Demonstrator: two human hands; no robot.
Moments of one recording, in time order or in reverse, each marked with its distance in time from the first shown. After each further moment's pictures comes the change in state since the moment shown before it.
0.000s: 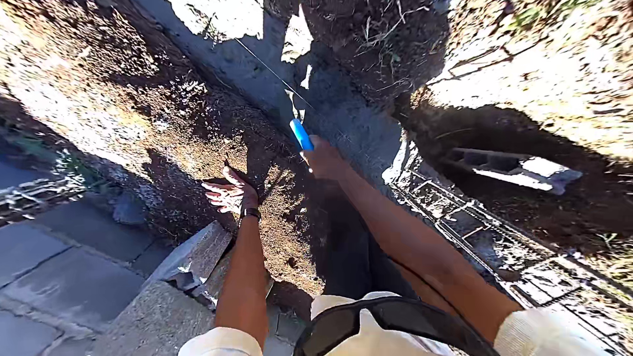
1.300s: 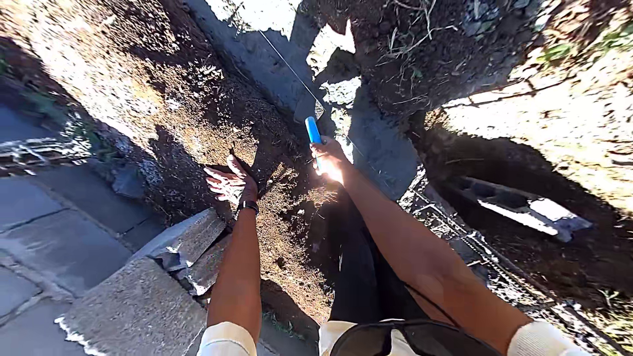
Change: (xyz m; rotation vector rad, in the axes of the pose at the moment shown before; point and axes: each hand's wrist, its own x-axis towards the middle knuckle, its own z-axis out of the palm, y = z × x) left_hand -0.001 0.011 -0.004 0.003 0.061 -0.068; right_hand 0.036 0.017 0.003 0.386 -0.048 0.087
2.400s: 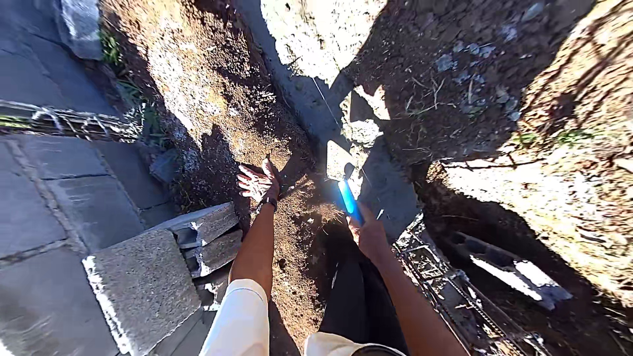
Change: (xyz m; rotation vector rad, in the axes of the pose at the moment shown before) left_hand 0.007 -0.003 -0.005 -0.038 -0.005 -0.011; right_hand -0.180 0.056 -0.041 -0.637 0.158 -0.295
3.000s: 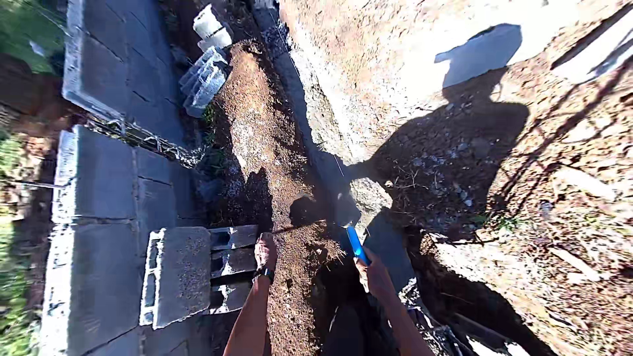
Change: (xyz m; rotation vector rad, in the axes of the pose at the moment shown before) left_hand -0.095 -0.126 -0.176 -0.203 -0.316 0.116; right_hand -0.077 -0.021 -0.029 0.073 -0.023 -0.083
